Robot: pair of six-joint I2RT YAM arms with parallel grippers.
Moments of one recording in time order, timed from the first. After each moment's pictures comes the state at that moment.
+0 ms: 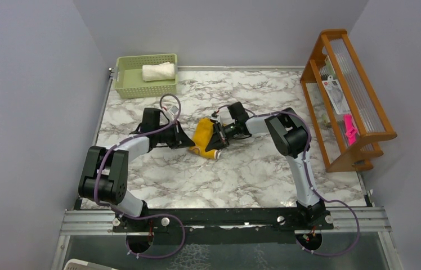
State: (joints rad) left arm -0.14 1.53 0.74 0.00 0.82 -0.53; right arm 0.52 2.34 1.37 0.03 -1.24 0.64
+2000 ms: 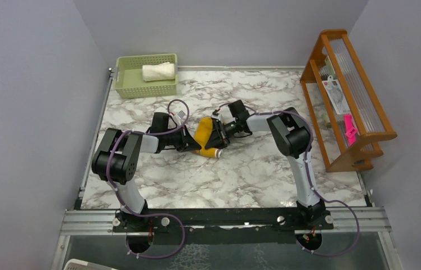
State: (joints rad) left arm -0.22 1.77 0.70 0.26 0.81 -0.63; right arm 0.51 2.33 1.38 -0.03 -1.22 0.62
